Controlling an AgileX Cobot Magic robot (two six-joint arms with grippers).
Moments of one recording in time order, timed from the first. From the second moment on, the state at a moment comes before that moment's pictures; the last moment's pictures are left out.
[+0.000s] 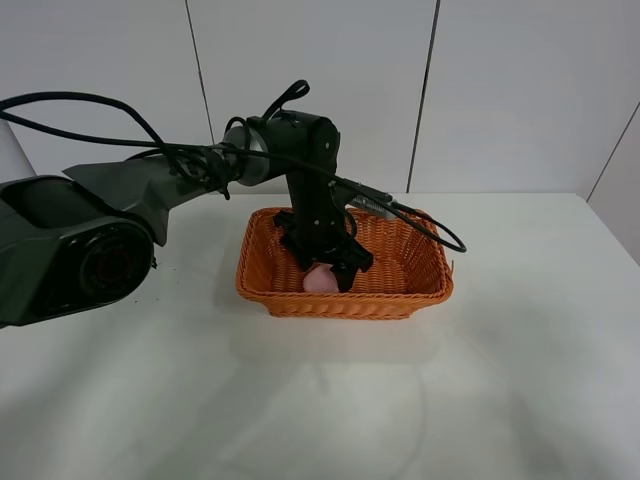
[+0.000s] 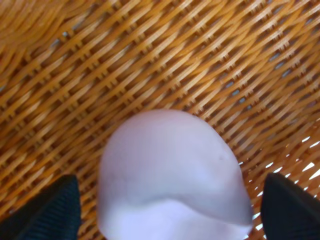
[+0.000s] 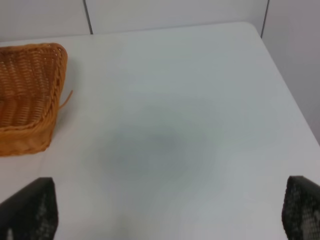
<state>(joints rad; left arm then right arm) -0.63 2.49 -2.18 -0.07 1.12 0.07 0.00 0.00 -0.49 -0.06 1.02 0.14</state>
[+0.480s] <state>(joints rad) -0.55 2.36 -2.29 -0.05 1.17 0.08 0.00 0.00 -0.49 -0.06 1.02 0.14</state>
